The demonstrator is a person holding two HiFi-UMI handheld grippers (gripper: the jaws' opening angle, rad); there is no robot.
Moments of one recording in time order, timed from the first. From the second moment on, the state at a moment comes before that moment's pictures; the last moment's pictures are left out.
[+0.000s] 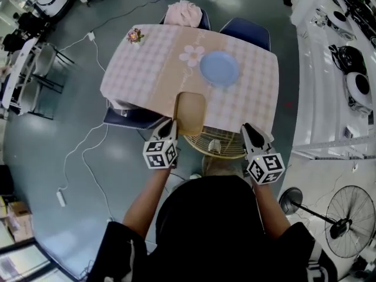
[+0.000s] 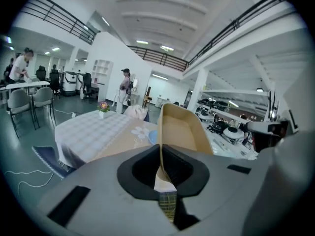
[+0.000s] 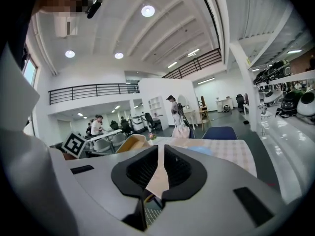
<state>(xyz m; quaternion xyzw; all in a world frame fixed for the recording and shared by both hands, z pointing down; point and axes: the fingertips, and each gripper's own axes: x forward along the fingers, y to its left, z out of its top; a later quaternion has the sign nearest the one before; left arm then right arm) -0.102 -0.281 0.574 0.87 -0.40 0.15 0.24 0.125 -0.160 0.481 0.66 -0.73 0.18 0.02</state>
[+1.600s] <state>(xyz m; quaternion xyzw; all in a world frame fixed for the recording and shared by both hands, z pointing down) -0.183 -0.208 0.455 0.84 -0.51 -0.03 0.19 0.070 -0.151 0.429 0.66 -0.75 0.08 0.07</state>
